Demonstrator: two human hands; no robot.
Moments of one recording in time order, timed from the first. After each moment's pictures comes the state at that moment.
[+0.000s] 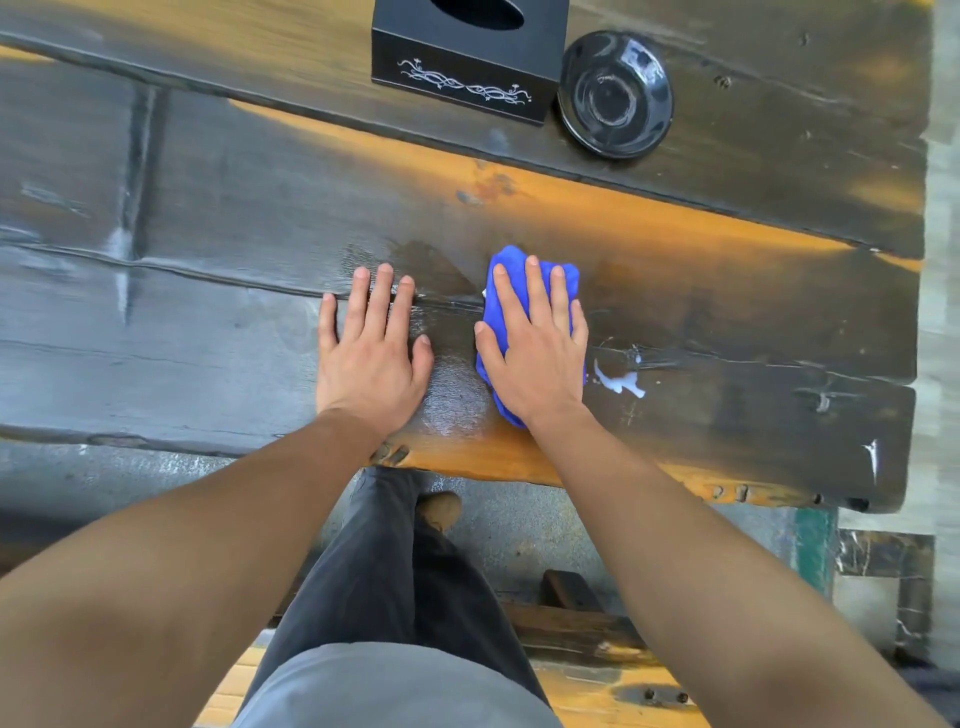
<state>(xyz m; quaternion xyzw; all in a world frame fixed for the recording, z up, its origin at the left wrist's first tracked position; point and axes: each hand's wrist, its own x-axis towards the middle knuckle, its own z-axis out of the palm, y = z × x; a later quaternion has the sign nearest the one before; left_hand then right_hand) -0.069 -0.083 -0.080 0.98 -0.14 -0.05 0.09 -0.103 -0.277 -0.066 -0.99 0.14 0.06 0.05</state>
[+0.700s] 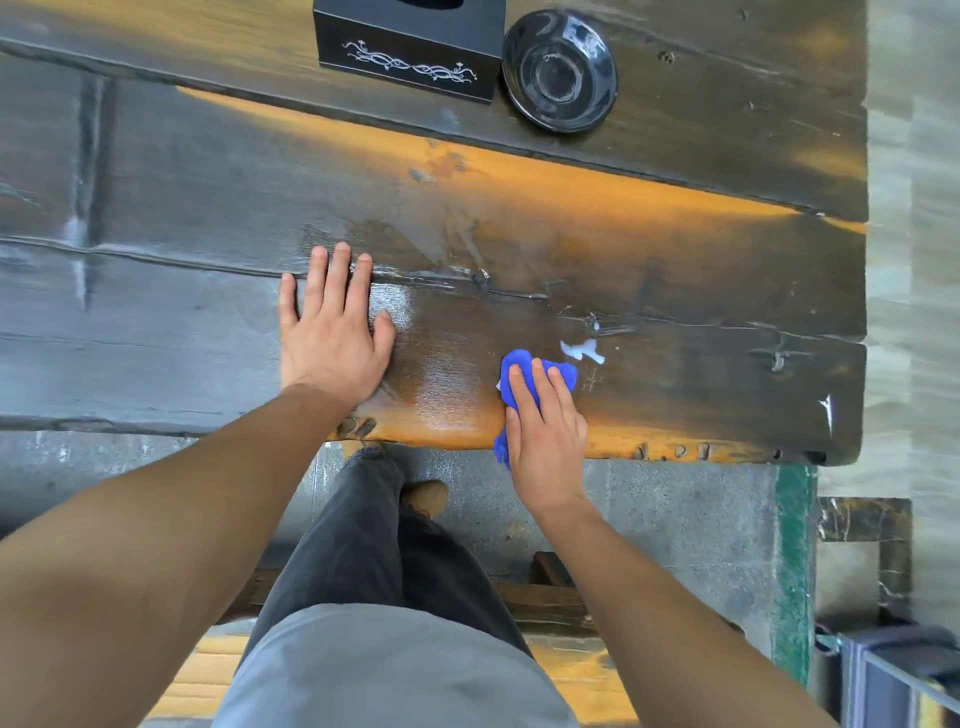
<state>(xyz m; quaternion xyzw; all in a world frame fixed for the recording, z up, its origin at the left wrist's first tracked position) -0.071 -0.084 -0.070 0.98 -0.13 -0.09 0.10 -0.253 -0.292 -0.065 -0.98 0.17 0.09 0.10</state>
